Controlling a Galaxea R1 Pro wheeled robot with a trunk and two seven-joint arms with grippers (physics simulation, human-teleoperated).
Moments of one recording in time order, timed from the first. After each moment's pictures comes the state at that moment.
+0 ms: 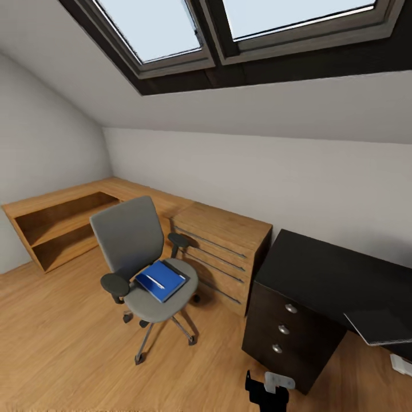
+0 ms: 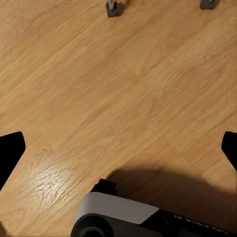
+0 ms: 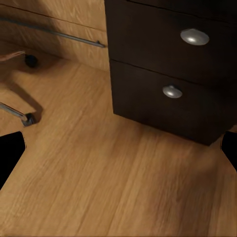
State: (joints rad) left arm 0.04 0.06 -0.48 -0.92 0.59 0.07 0.58; right arm -0.49 0.15 -0.05 0.02 -0.04 -0.58 -0.24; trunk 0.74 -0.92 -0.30
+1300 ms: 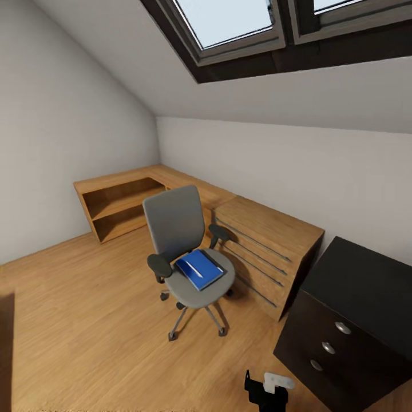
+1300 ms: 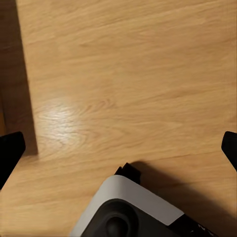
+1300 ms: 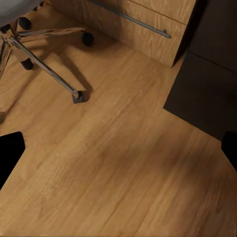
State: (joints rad) left arm 0.04 0.06 -0.13 -0.81 0.60 0.06 0.46; right arm -0.49 0.15 -0.05 0.02 -0.04 -0.58 -0.24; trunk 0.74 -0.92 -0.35
